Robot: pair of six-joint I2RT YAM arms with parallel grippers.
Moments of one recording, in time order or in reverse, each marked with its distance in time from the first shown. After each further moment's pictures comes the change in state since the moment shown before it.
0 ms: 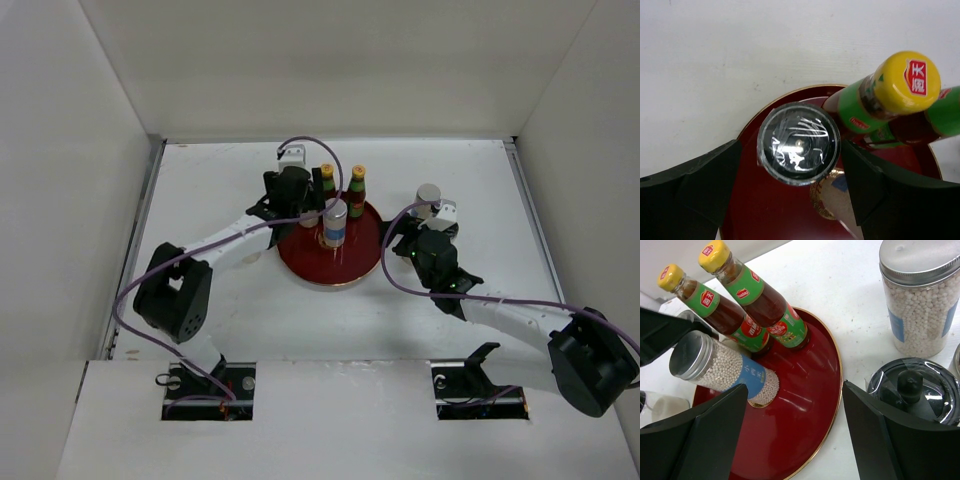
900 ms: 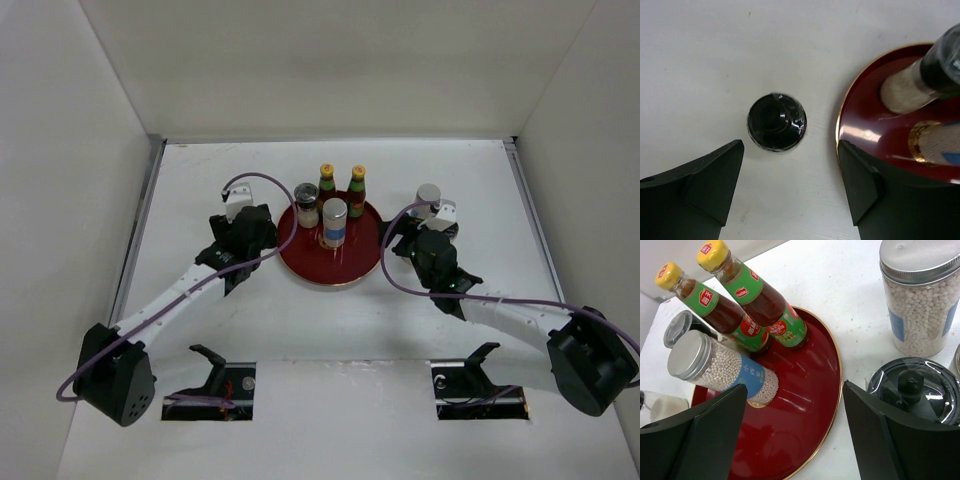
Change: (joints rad) left arm 0.049 -0.570 -0.377 -0.325 -0.240 -0.098; right arm 0.000 0.006 0.000 0.003 0.000 0.000
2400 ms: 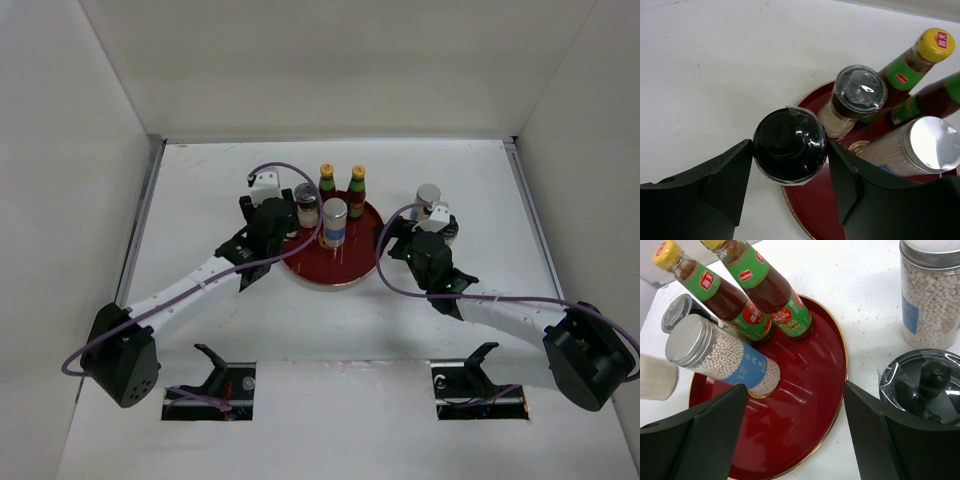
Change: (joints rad) left arm -0.139 0.092 0.058 0.237 -0.056 0.055; right arm 0.026 0.027 0.002 0.000 -0.011 -0.010
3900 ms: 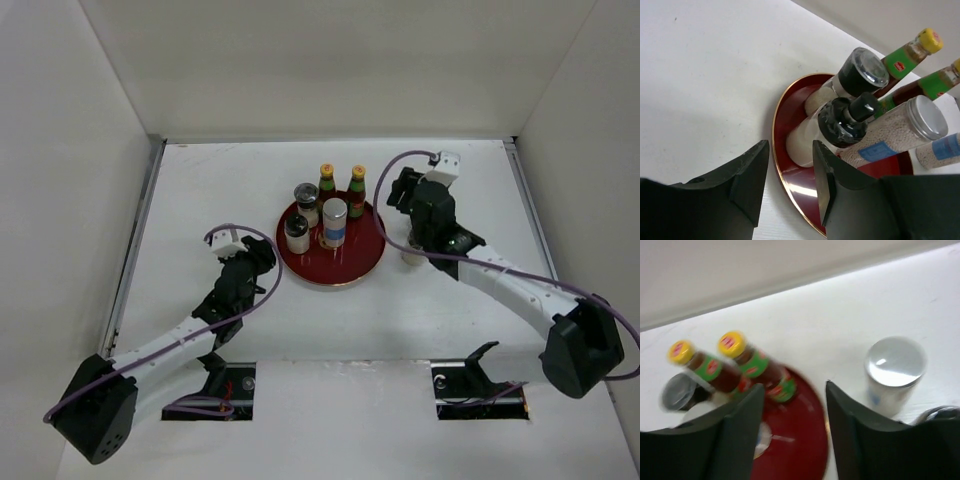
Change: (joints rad) left arm 0.037 -0.319 -0.593 0.550 0.080 -0.183; right arm -0.068 0.068 0.388 -0.278 0.130 -0.163
